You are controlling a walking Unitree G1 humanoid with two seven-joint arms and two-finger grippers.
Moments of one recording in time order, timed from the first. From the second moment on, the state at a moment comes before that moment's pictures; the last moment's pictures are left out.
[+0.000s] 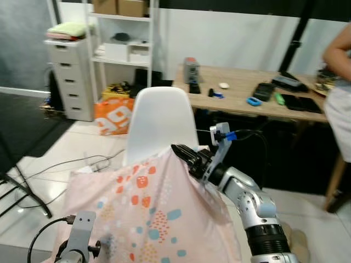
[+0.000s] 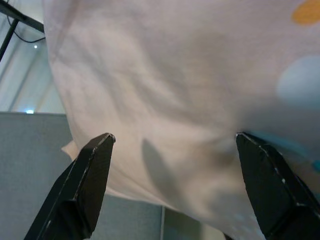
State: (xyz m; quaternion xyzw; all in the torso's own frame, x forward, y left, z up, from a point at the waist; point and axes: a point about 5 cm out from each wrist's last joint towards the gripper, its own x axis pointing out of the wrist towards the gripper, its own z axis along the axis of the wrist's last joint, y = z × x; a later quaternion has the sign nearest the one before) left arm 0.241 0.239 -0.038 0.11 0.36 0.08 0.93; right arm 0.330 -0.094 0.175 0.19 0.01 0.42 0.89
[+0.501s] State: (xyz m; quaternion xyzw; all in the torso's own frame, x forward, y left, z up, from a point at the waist) left arm 0.242 0.240 -0.037 0.10 0.35 0.09 0.93; right arm 0.329 -0.091 0.180 0.19 0.02 0.41 0.89
